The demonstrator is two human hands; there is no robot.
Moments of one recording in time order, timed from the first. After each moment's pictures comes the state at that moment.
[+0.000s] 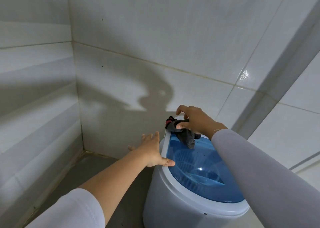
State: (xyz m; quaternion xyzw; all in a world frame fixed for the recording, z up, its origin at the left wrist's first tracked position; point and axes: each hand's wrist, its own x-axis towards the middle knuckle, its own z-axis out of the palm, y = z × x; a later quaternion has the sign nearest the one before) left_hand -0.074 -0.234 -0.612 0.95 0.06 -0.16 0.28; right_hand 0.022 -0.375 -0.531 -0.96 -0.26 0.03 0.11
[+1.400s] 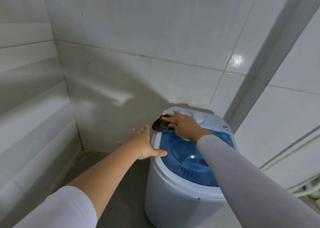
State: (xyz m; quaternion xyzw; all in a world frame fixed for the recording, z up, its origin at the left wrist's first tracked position) left_hand -0.067 -0.231 -0.629 0.94 0.09 -0.14 0.28; right_hand 0.020 -0.389 -0.591 -0.94 -0.34 0.03 0.00
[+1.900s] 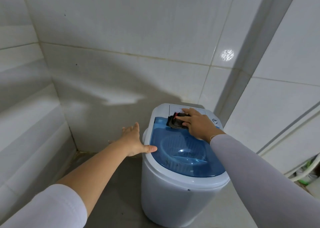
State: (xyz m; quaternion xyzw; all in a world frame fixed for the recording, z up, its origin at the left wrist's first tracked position) left_hand -0.066 -0.230 -0.632 0.95 0.10 -0.13 0.27; right_hand 0.019 -0.464 -0.594 -0.97 -0.24 -0.01 0.01
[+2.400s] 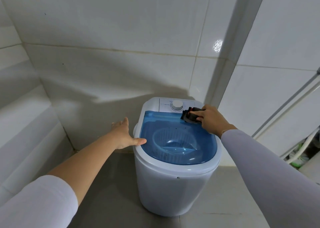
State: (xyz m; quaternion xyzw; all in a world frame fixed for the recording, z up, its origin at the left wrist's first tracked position) left_hand -0.074 -0.240 -0.617 0.96 0.11 -0.13 0.24; right_hand 0.009 -0.533 -0.594 -0.99 -0.14 -0.02 0.08
